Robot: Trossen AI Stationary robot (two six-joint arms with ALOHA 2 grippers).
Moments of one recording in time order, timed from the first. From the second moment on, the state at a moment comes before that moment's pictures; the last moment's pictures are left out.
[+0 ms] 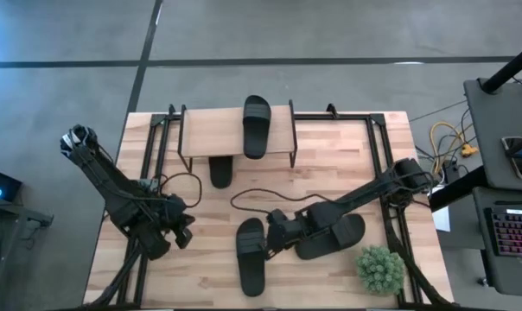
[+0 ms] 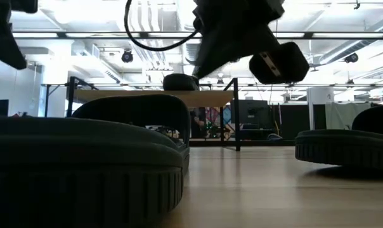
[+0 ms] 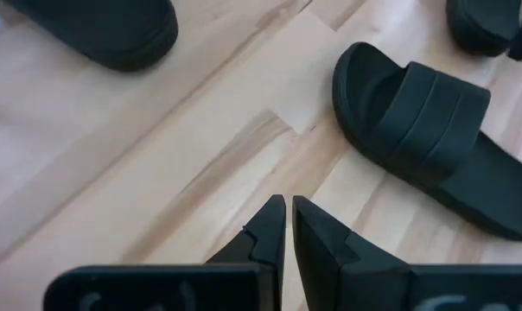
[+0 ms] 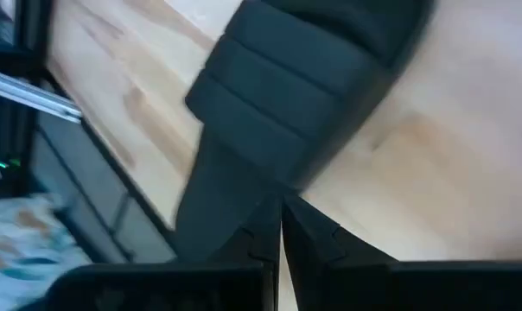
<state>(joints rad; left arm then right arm) -0.86 1.08 0.80 -0.96 -0.62 -1.54 0.38 1.90 1.38 -0.39 0.02 1.38</state>
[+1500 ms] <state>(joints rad) -0.86 0.69 0.56 -0.95 -0.60 -1.32 0.54 2.23 1.70 -0.31 -0.02 1.75</state>
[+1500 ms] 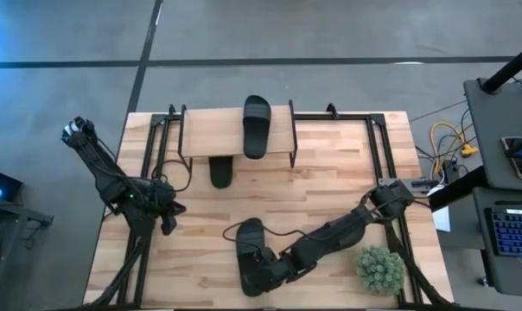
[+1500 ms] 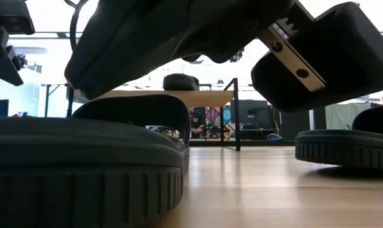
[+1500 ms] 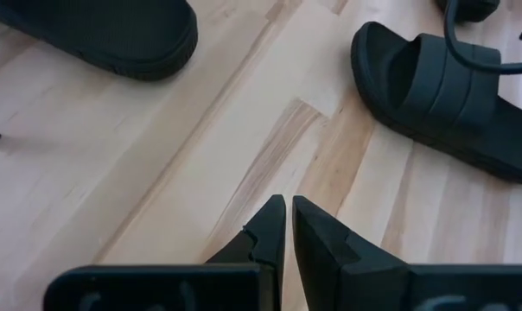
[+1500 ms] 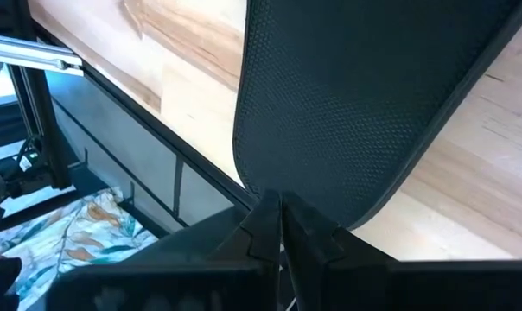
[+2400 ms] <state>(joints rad) -0.86 0.68 0.56 -0.96 -0.60 -1.31 0.50 2.17 1.93 -0.83 0.29 1.15</state>
